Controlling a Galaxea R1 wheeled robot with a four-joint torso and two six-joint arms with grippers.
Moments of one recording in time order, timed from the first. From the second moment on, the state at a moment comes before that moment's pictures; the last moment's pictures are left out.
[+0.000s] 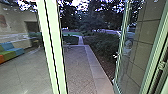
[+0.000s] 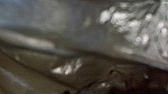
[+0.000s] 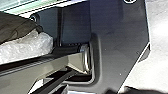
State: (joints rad) left arm 1.55 3.03 -2.71 -0.25 0.09 0.28; right arm -1.52 3.01 -2.64 -0.12 -0.17 0.15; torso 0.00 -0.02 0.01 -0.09
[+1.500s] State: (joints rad) left arm 1.55 3.03 -2.71 -0.25 0.08 0.28; right arm -1.53 3.01 -2.65 -0.13 -0.16 0.15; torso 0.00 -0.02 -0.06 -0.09
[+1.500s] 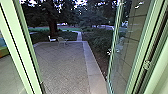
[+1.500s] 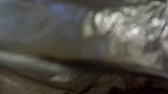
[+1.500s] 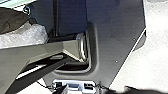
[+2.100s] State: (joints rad) left arm 1.54 3.03 -2.71 -0.25 0.08 0.28; right arm -1.53 3.01 -2.66 -0.13 -0.15 0.15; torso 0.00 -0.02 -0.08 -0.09
